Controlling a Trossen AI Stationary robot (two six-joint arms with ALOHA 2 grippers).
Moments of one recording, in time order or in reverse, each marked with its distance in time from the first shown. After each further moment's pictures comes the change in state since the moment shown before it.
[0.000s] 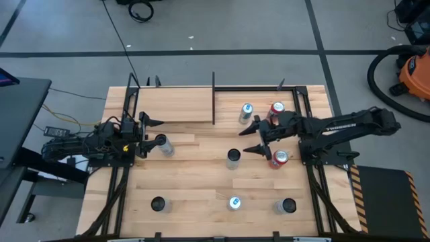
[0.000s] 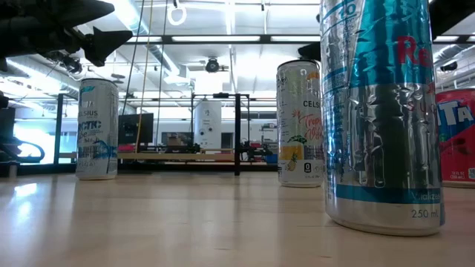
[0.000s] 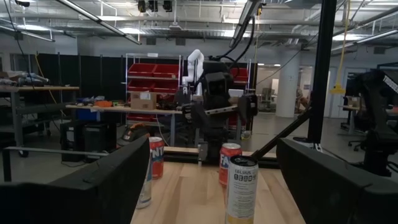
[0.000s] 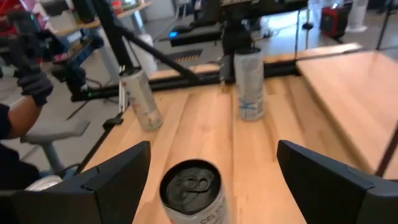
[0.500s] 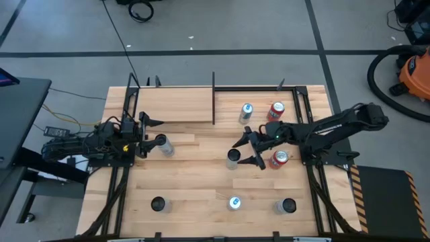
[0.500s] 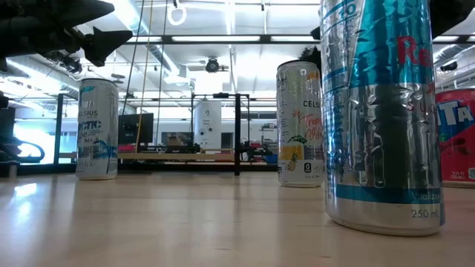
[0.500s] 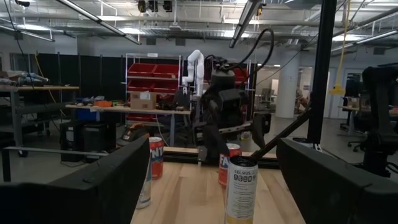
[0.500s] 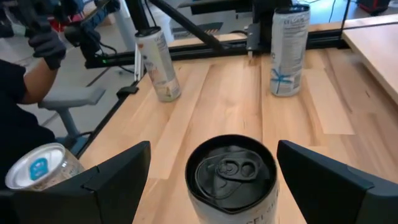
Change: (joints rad) left arm 0.000 0.000 0.000 0.001 0.000 -0.002; right arm 0.088 0.213 0.012 0.121 -0.002 -0.029
